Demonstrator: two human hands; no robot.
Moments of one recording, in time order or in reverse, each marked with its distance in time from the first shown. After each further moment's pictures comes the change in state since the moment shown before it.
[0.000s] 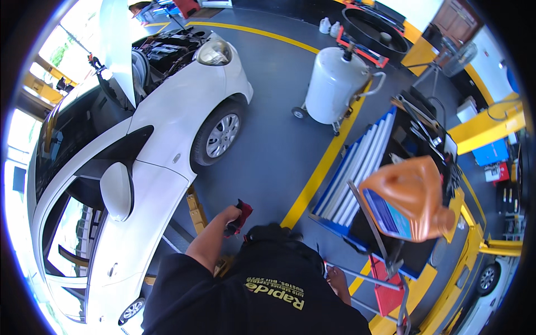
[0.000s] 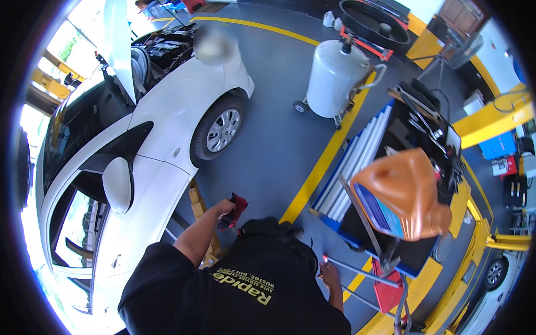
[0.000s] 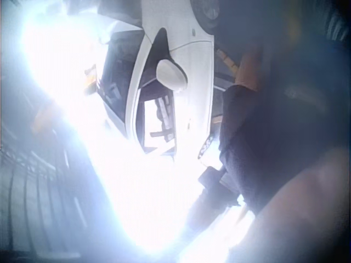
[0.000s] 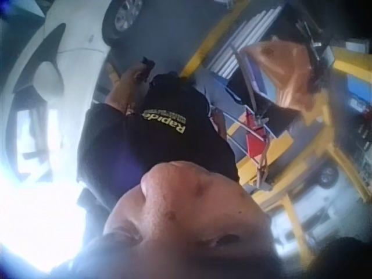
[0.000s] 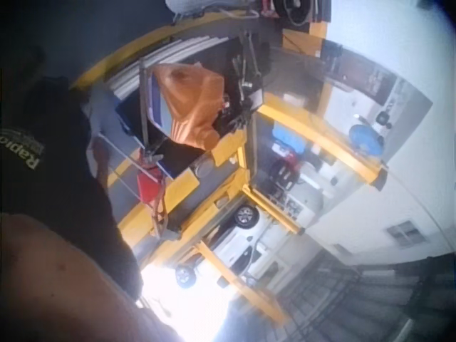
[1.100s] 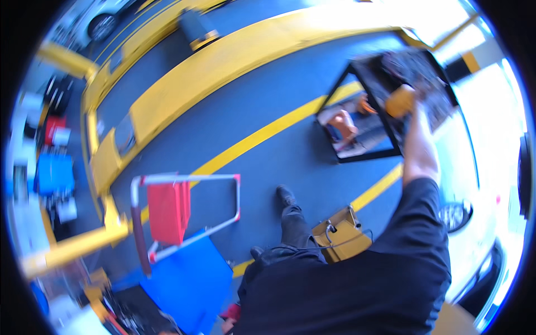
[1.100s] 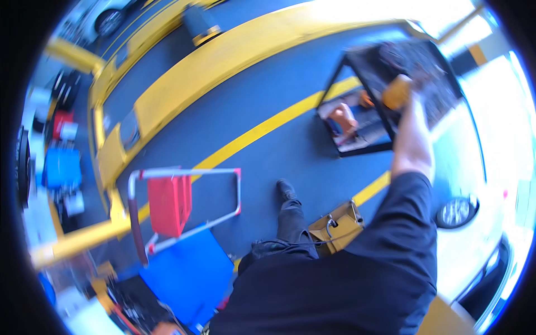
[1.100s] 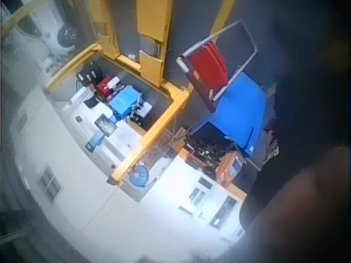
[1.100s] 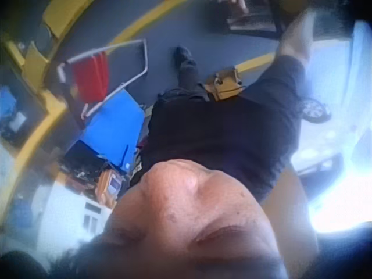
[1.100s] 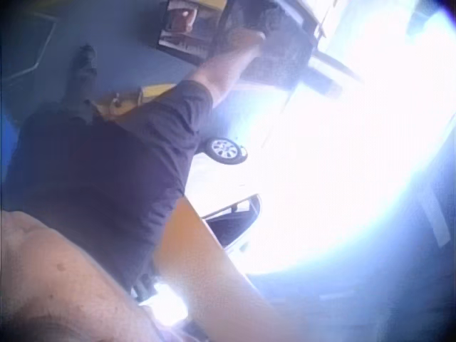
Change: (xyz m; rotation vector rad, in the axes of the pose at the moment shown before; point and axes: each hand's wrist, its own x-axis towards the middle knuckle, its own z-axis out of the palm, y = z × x) left_hand -0.274 0.158 0.427 1.212 -0.489 0.469; right_hand -0.818 0.770 0.329 -0.447 -2.394 -1.967
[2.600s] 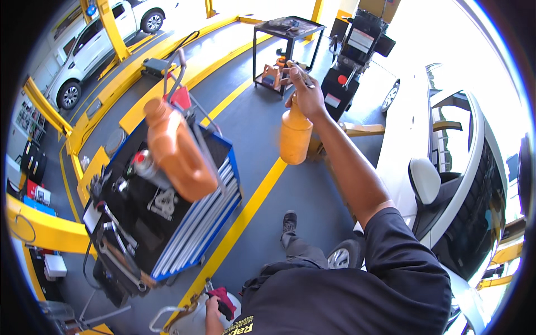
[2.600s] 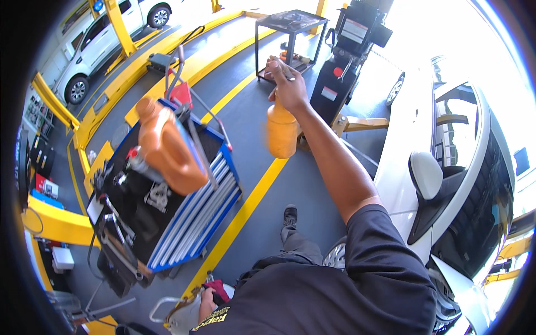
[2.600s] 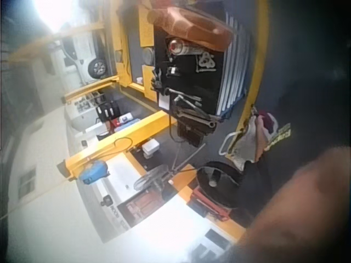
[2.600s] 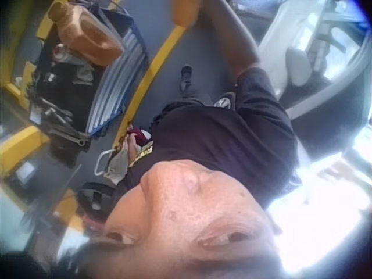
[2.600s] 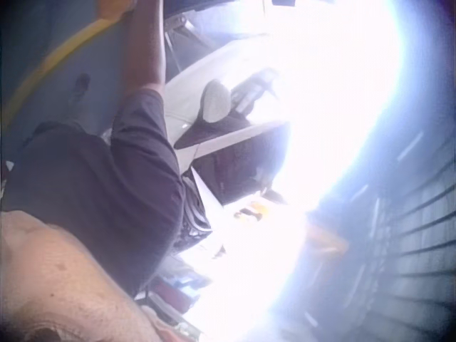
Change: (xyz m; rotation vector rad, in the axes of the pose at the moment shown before) left_hand 0.432 -0.509 -0.706 0.082 -0.417 0.212; right_hand -0.969 -0.229 -1.019 0.982 -0.588 -0.001
